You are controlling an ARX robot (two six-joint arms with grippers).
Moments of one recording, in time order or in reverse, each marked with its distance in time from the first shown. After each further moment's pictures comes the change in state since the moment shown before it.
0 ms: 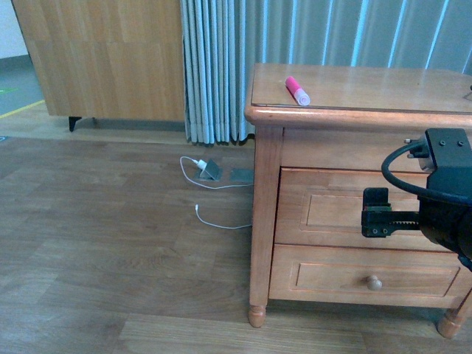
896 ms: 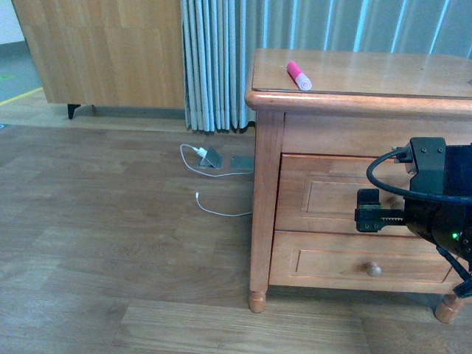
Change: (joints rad) left arm 0.000 0.000 0.000 0.000 0.000 0.000; right arm -0.035 0.173 0.150 -0.014 0.022 -0.014
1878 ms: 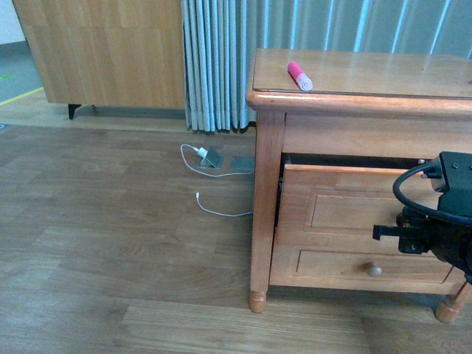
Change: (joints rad) left arm 0.000 0.000 0.000 0.000 0.000 0.000; right arm -0.016 -0.105 -0.224 0.056 -0.077 0.093
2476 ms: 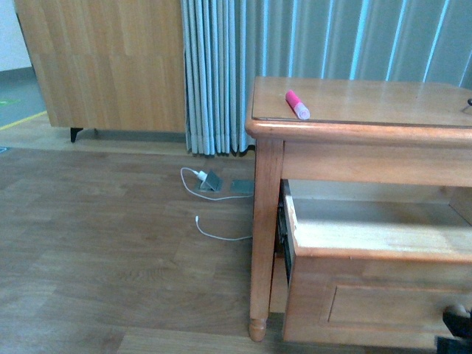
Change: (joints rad) left arm 0.000 0.000 0.000 0.000 0.000 0.000; right arm -0.040 -0.257 -0.448 0.095 -0.081 0.021
